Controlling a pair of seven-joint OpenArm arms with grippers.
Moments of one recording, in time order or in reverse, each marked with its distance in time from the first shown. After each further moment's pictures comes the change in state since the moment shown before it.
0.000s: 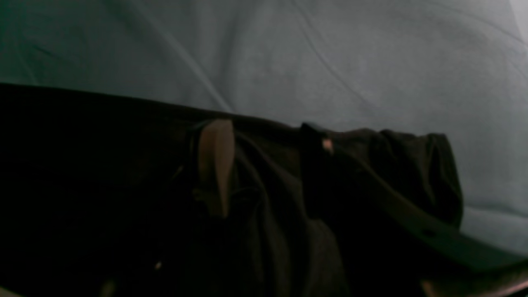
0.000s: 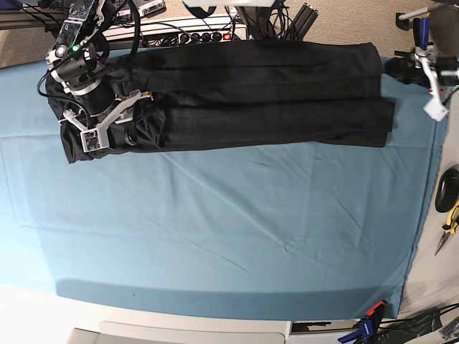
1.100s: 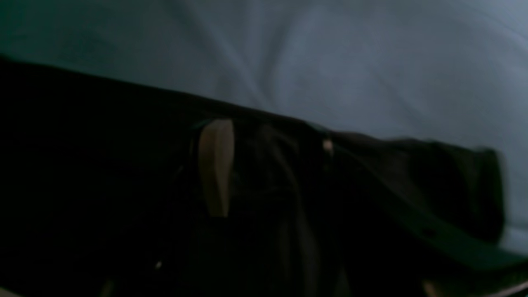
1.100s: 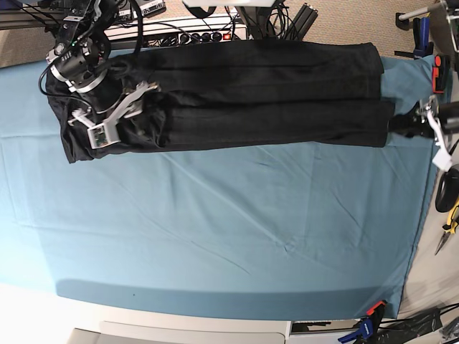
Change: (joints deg) left arm -20.1 -0.8 4.7 -15.2 0.0 0.1 -2.6; right arm -0.7 0.0 0.0 0.0 4.3 3.1 -1.5
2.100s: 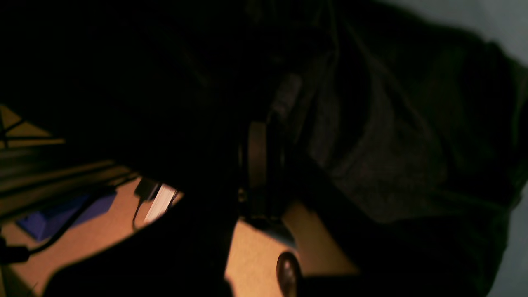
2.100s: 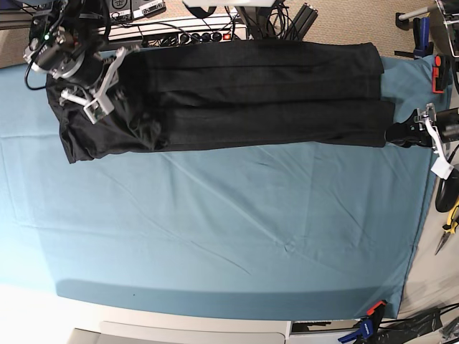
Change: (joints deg) left arm -3.6 1.9 0.0 0.0 0.0 0.0 -0.5; right arm -10.6 16.0 -0.1 0.0 15.7 3.0 -12.1
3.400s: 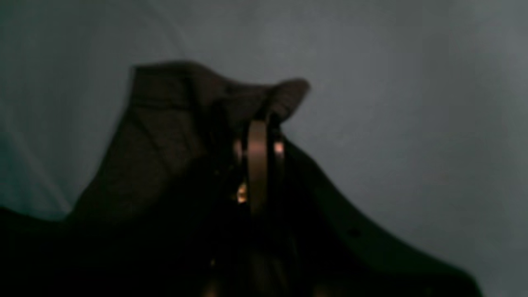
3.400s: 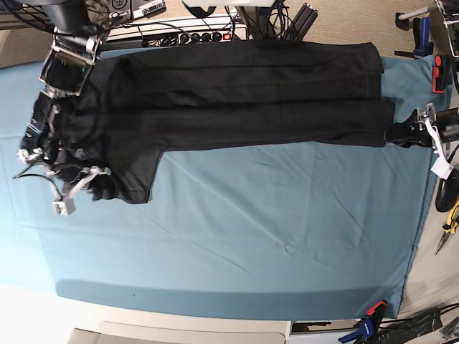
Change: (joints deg) left arm 0.0 0.0 0.0 0.0 0.0 0.0 0.0; right arm 44.9 0.0 0.1 -49.9 -12.2 -0.2 11.5
